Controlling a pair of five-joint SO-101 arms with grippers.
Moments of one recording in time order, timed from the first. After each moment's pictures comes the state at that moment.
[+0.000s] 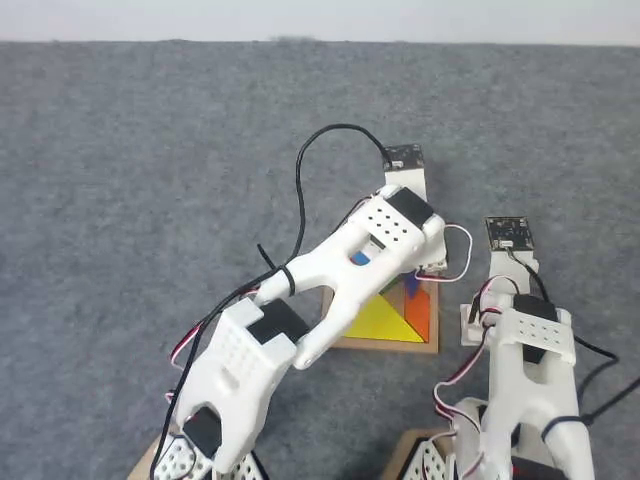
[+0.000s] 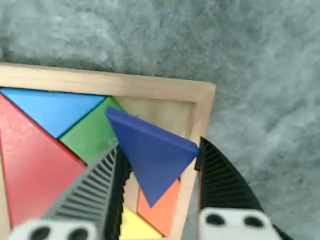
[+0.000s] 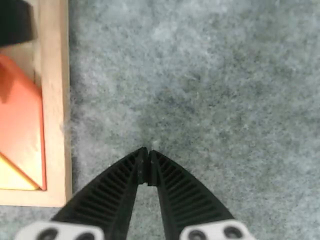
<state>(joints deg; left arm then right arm) 38.5 36.2 -17.6 76.6 55.2 11.8 -33.8 70.1 49.2 14.6</state>
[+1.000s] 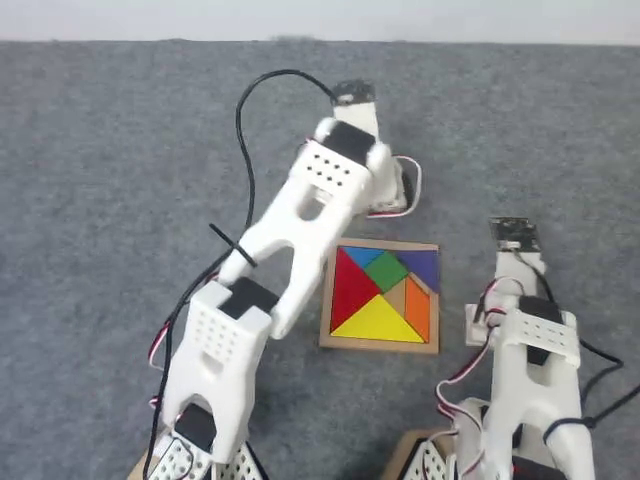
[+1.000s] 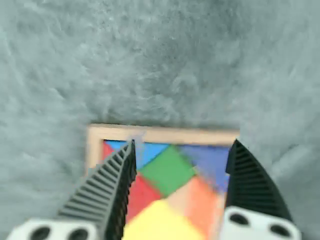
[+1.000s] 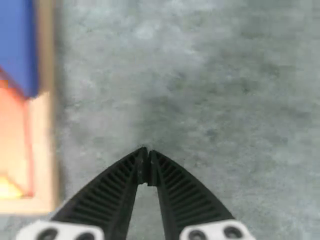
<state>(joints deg) 25.1 36.6 -35.3 91.8 37.3 14.5 -33.8 70.1 48.4 14.5</state>
